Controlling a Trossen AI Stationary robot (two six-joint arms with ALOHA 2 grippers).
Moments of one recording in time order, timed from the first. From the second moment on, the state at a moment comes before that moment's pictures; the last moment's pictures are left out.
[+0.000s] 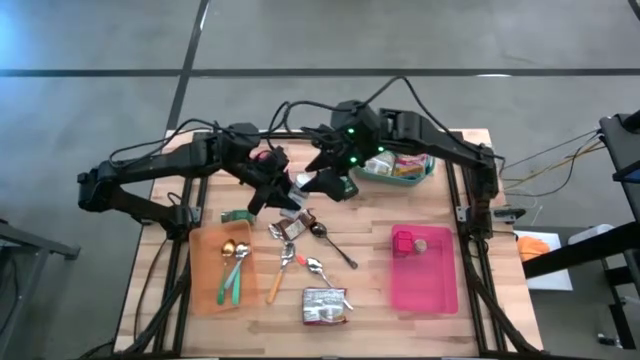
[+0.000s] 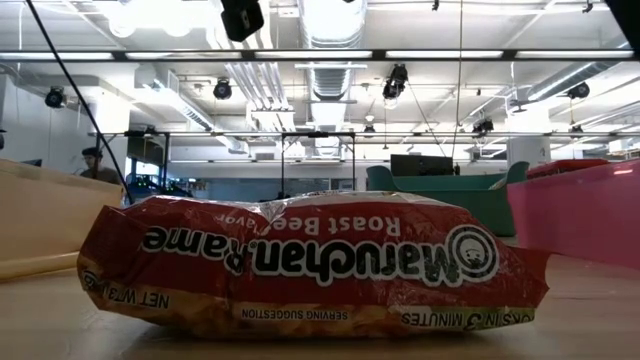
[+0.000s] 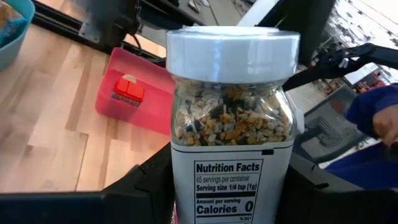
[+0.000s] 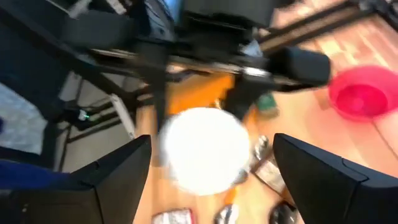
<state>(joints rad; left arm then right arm) 0.24 1.25 1.18 -0.37 0.66 -0.37 -0.12 1.92 2.32 -1.02 -0.32 0.38</state>
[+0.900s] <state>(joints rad) 0.24 1.25 1.18 -0.40 0.67 -0.30 -0.12 1.98 2.35 -1.02 -0.40 0.36</state>
